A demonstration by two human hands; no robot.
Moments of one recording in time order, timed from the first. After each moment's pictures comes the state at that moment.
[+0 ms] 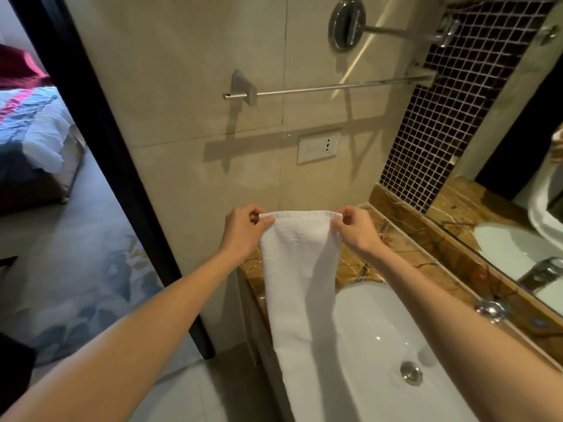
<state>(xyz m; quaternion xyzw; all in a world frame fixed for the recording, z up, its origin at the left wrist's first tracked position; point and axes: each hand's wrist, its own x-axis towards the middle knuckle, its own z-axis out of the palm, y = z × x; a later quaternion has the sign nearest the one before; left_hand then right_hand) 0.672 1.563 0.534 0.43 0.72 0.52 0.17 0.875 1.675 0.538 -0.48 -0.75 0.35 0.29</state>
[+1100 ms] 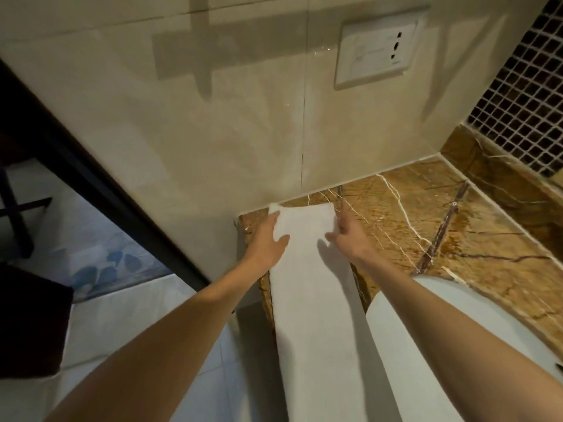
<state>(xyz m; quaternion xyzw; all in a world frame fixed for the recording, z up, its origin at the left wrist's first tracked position) 0.646 1.659 0.323 0.35 0.77 0.39 0.35 0.798 1.768 0.325 -0.46 -0.68 0.55 0.15</state>
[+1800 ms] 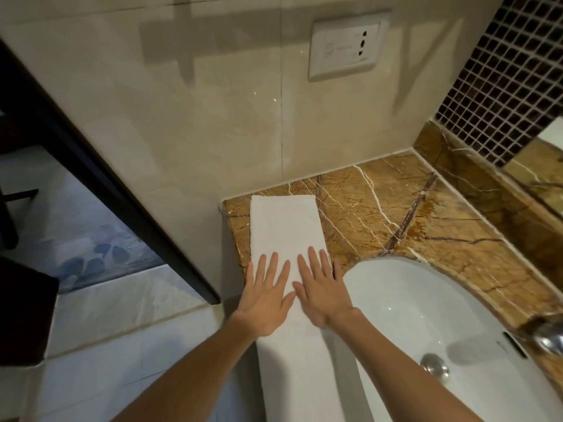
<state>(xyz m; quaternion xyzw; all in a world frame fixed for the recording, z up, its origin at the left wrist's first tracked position) 0.743 1.566 0.254 0.60 0.79 -0.03 0.11 0.871 1.661 0.272 -0.36 -0.92 0.11 -0.11</state>
